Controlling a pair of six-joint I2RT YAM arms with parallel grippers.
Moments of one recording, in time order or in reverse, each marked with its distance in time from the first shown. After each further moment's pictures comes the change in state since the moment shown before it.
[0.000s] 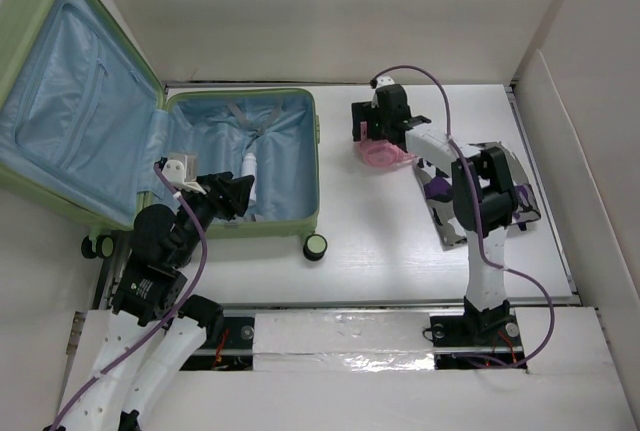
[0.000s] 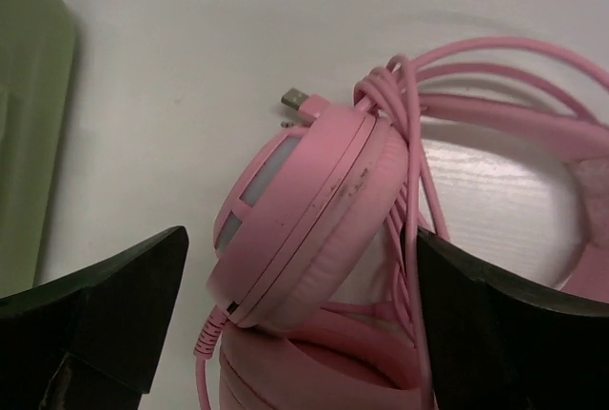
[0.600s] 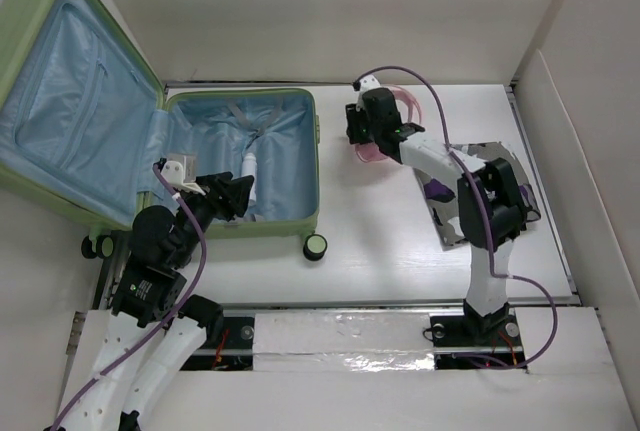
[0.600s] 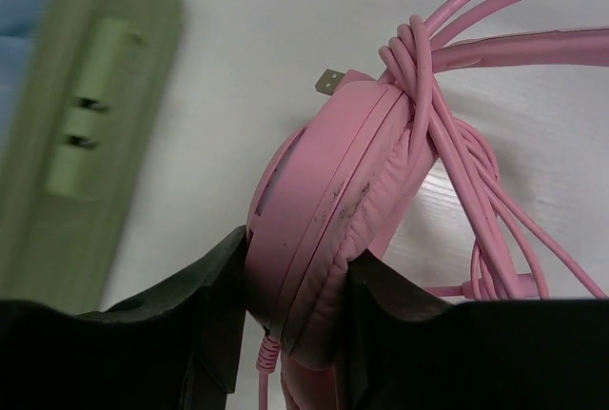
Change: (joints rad) left arm 0.000 -0.006 0.000 0.000 0.003 0.000; right arm 0.102 -0.114 -0.100 0.060 0.055 -0.039
